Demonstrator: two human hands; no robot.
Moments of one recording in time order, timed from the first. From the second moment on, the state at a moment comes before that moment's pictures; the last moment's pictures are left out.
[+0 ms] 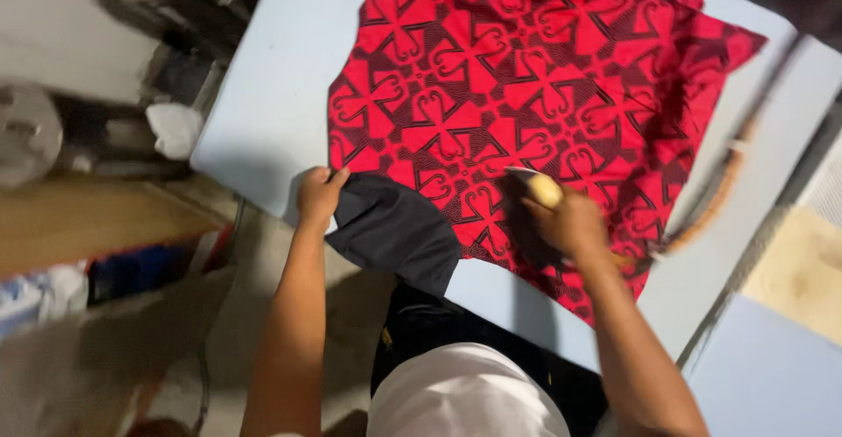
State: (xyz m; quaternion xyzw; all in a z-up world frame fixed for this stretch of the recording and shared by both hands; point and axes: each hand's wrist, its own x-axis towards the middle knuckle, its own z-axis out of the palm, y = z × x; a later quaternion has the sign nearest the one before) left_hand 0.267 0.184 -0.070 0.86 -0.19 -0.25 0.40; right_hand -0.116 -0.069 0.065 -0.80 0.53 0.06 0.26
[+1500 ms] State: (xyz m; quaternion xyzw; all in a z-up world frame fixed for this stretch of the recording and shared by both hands) left_hand 0.307 0.203 -0.114 0.74 -0.16 -0.37 0.54; right_hand -0.231 -0.003 0.065 -0.85 0.52 0.05 0.13
